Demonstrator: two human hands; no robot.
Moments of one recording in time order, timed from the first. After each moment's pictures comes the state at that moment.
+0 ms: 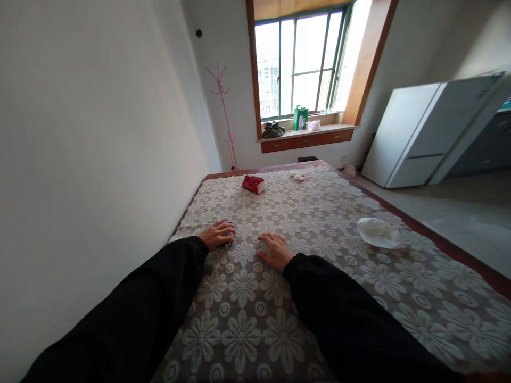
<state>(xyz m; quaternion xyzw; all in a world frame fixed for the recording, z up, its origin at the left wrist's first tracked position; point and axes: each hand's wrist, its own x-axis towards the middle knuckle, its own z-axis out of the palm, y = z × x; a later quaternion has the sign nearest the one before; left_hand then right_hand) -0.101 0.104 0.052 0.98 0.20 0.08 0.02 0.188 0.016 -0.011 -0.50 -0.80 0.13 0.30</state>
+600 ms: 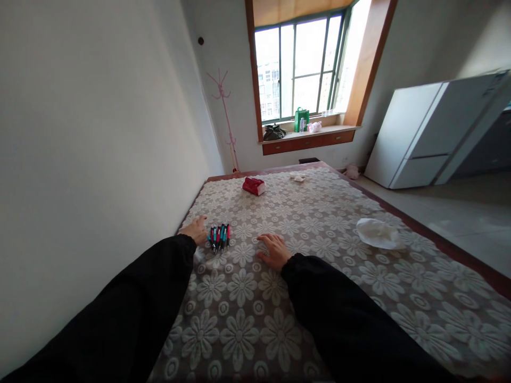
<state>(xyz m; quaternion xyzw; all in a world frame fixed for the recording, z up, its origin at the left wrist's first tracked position) -0.130 0.102 0.075 0.73 0.68 -0.01 0.01 0.187 0.017 -0.010 -0.51 -0.79 0.16 0.29</state>
